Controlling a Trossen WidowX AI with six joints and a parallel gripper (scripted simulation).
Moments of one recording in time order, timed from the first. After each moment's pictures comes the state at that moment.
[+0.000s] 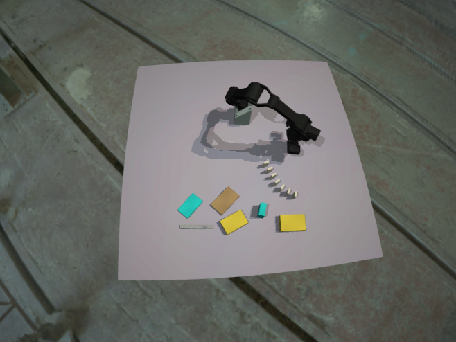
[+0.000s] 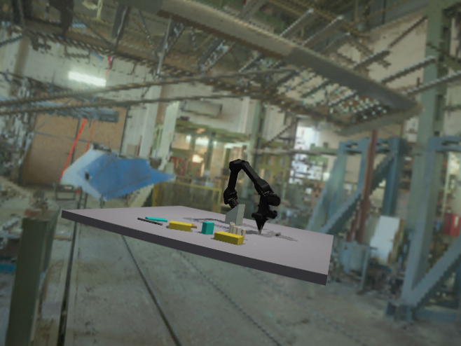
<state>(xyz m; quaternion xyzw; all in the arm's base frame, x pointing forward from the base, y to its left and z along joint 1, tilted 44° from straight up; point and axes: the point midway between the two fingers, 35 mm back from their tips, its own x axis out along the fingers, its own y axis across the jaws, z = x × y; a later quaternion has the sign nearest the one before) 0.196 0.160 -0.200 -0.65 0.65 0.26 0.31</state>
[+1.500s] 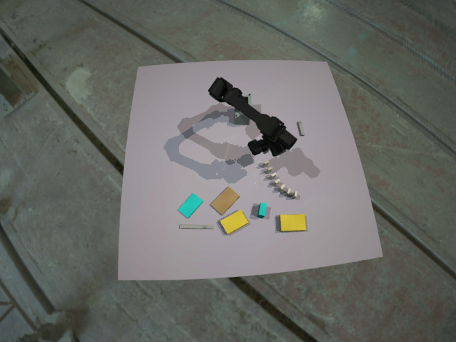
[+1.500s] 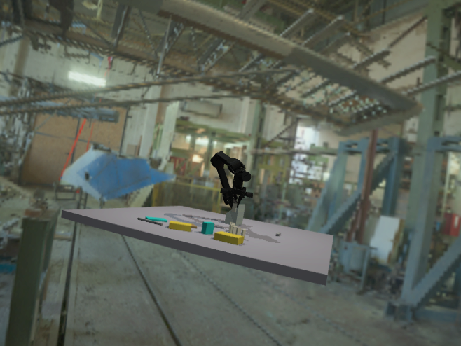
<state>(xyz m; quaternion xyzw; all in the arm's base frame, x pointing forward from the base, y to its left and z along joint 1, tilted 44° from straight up) 0.287 0.127 -0.020 -0.41 0.69 -0.09 0.59</state>
